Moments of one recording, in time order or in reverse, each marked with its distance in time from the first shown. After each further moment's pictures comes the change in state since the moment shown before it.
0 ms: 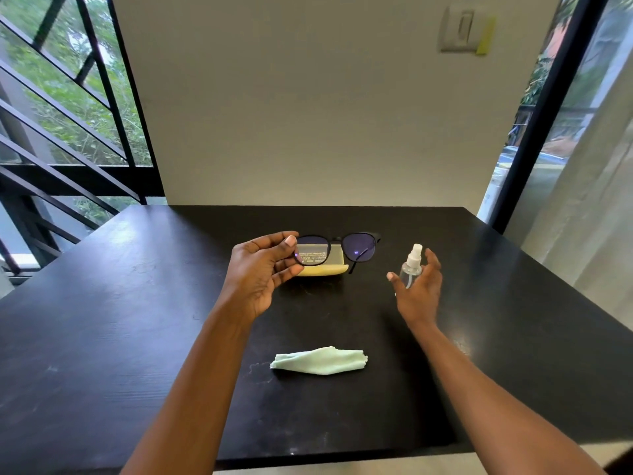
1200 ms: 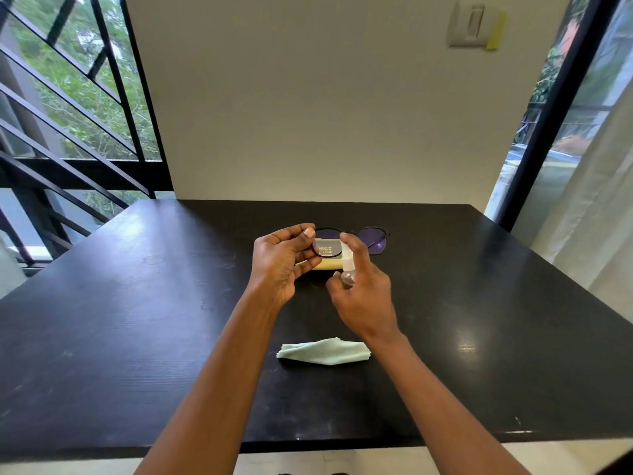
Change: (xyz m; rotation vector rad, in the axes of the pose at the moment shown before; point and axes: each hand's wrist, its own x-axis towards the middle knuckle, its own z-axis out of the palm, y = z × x) left_hand -0.002 -0.009 0.017 -0.008 0.055 0.002; right_hand -0.075 -0.124 -0.003 0.090 -0.287 -0.350
